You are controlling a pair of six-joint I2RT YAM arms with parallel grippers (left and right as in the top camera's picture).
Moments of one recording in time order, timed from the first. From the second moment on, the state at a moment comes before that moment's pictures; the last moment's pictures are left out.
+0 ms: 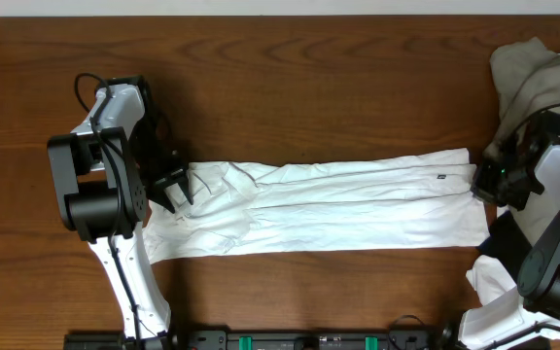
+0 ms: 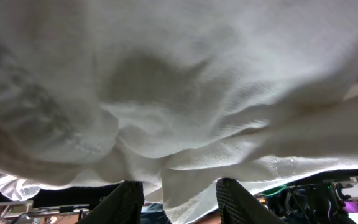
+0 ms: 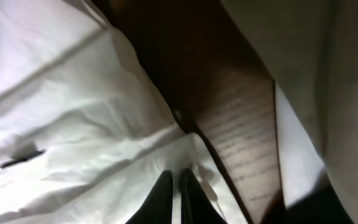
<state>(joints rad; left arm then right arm) 0.13 2.28 1.63 -1.57 0.25 -0.15 -0.40 1.80 1.10 -0.81 -0.14 0.10</state>
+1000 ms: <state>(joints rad) 0.13 2.28 1.63 -1.57 0.25 -0.15 -0.53 1.79 1.13 -0.92 -0.18 0.12</state>
